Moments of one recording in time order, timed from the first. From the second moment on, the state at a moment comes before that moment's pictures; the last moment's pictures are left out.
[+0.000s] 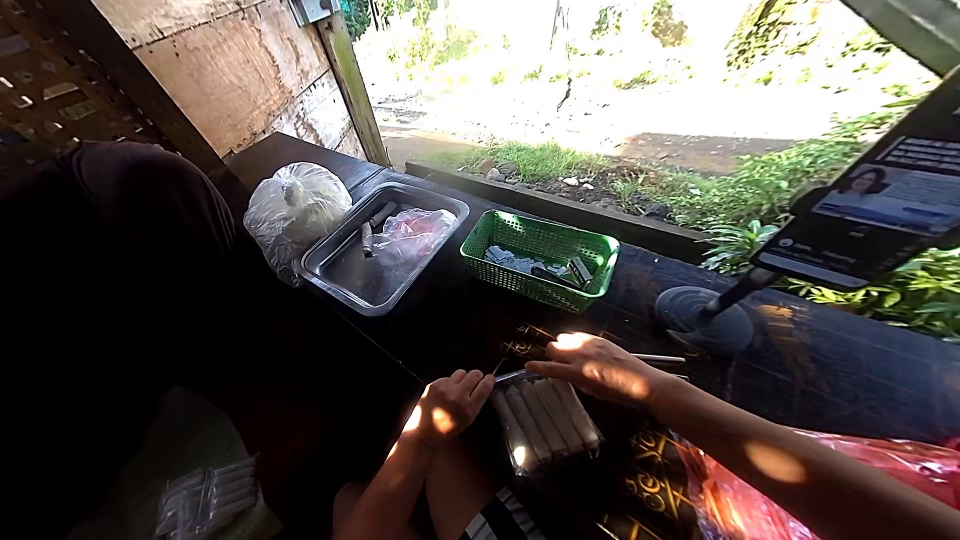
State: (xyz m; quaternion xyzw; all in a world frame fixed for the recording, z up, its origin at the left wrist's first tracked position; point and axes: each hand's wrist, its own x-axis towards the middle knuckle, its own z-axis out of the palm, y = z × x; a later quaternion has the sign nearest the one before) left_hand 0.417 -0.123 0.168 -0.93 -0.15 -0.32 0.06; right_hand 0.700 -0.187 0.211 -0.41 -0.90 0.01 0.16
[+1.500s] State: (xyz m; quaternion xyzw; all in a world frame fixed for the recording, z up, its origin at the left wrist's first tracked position) left_hand 0.421 -0.176 0.258 -0.83 -0.37 -0.18 -0.37; right_hand 0.678 -0.220 0.255 -0.46 -0.85 0.13 0.22
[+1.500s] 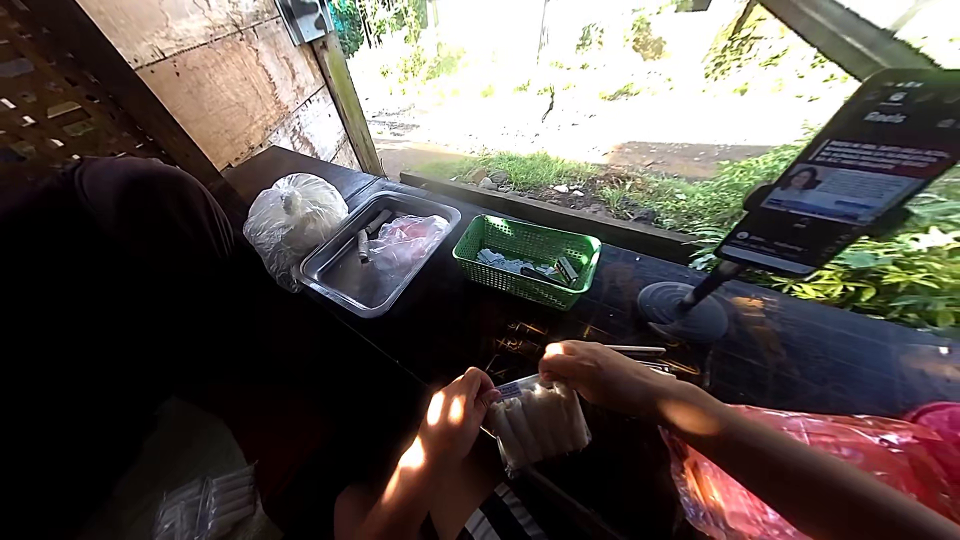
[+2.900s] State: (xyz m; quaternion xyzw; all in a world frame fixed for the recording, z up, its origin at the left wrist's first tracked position) left_hand 0.429 -0.103 0.241 -0.74 -0.44 0.04 -0.50; right_hand 0.709 -0.194 0.252 -0.66 -0.72 0.20 0.08
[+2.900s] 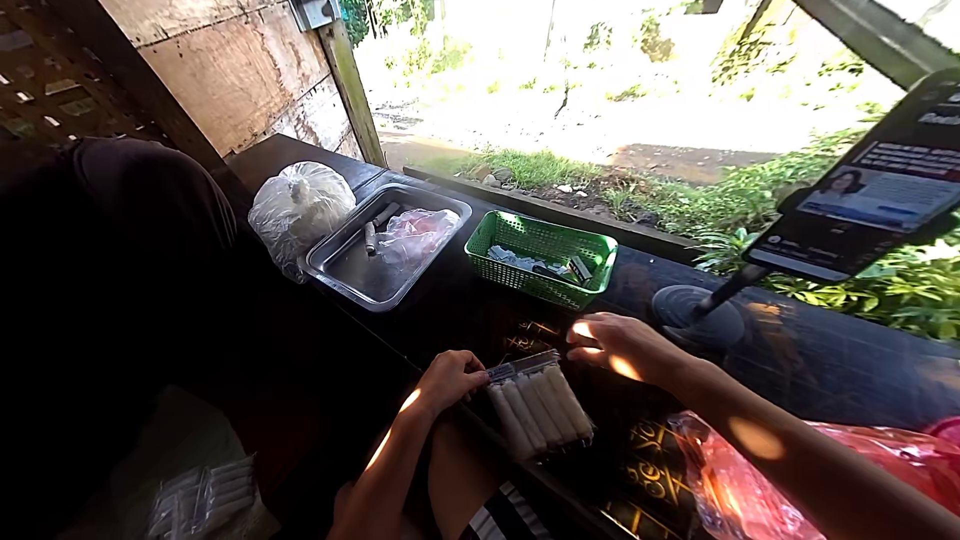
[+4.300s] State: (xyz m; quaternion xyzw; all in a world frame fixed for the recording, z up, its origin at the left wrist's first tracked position) left_hand 0.413 -0.108 0.221 -0.72 -0.41 -0.07 -0.56; right_hand 0.546 -0.120 0.233 -0.74 -0.47 0.35 0.34
